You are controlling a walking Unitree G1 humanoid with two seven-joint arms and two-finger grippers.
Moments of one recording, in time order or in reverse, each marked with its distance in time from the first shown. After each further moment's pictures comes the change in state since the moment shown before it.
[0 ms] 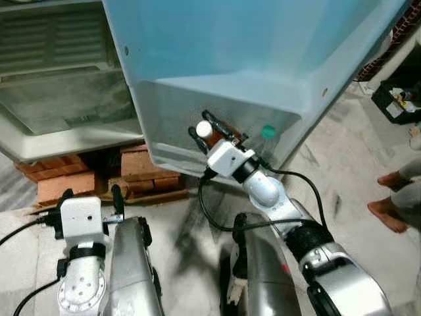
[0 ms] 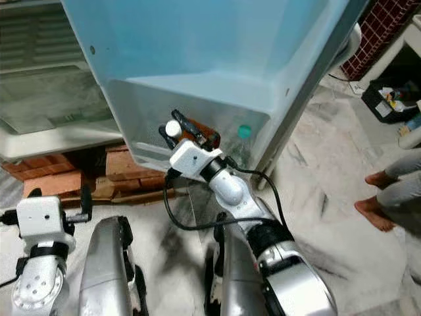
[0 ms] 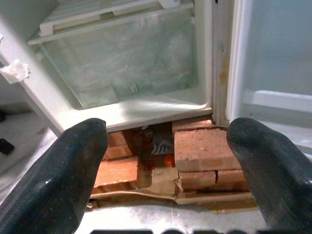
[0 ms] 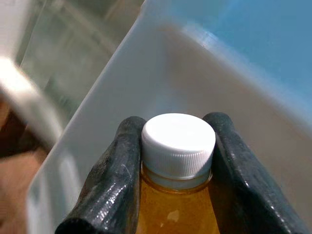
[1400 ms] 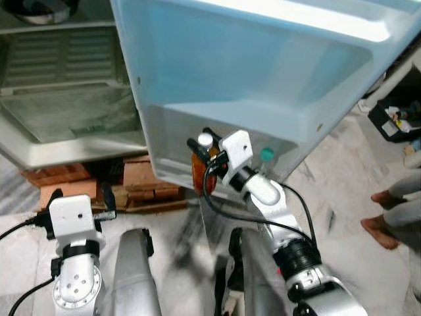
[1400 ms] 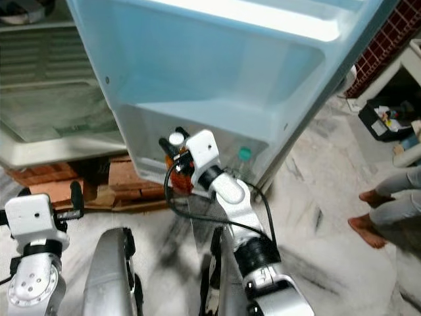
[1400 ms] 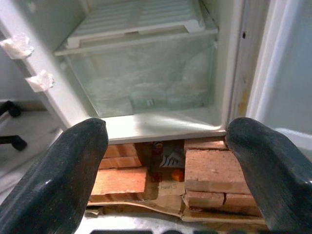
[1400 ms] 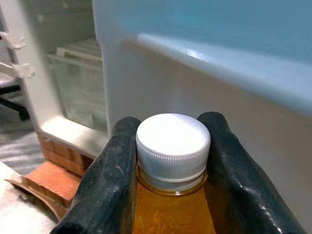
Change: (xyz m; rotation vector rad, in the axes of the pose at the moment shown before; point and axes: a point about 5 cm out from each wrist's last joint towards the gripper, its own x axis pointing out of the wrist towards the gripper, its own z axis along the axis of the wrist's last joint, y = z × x) left arm 0.003 0.008 0.002 -0.022 -0.016 0.056; right arm 0.002 -0.003 0.007 0.613 0.086 -0.008
